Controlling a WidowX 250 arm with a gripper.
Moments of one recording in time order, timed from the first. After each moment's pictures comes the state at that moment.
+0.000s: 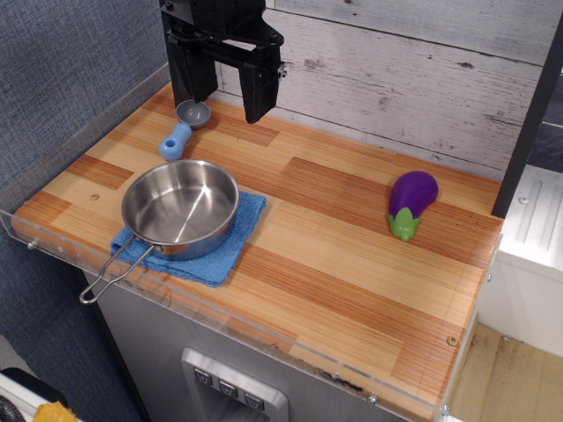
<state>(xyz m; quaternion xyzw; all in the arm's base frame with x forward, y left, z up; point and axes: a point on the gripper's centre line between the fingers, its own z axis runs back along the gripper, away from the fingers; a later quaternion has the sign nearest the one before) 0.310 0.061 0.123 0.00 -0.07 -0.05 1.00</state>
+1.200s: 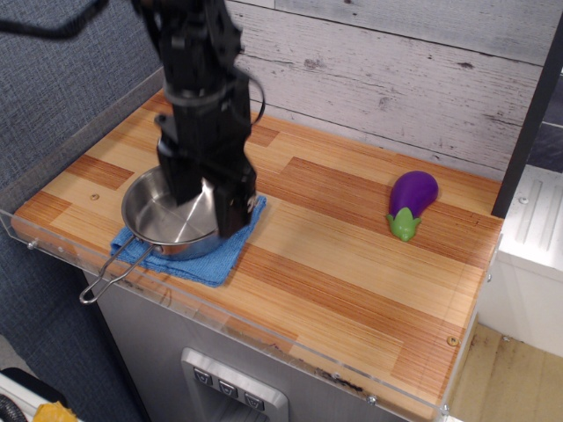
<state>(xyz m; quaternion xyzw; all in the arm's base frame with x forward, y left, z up) 0.258 0.054 0.053 0.01 -0.02 -0.13 0.99</state>
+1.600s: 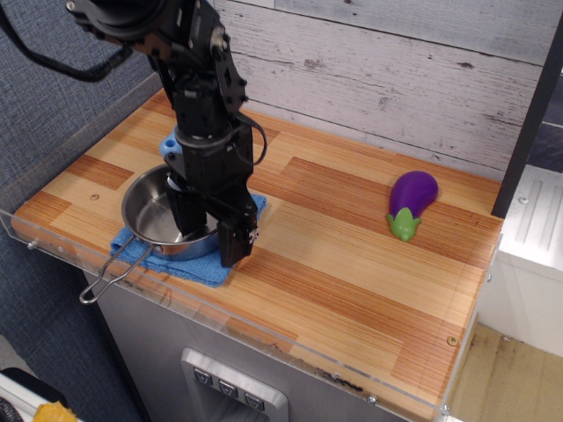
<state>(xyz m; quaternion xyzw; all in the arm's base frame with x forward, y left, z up) 0.260 0.056 0.015 0.00 0.00 -0.14 0.99</state>
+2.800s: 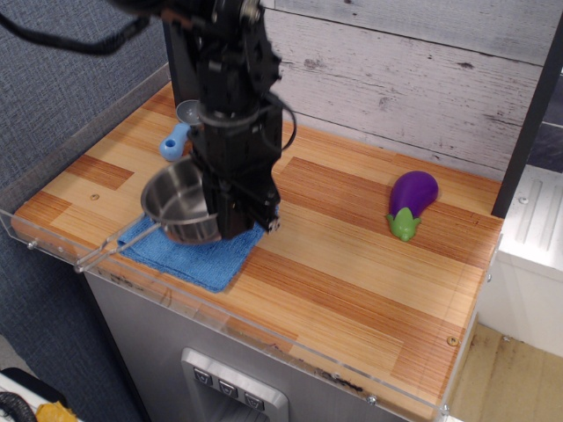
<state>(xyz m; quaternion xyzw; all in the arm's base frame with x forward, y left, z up) 0.258 0.030 0.055 0.03 -0.01 -0.19 0.98</state>
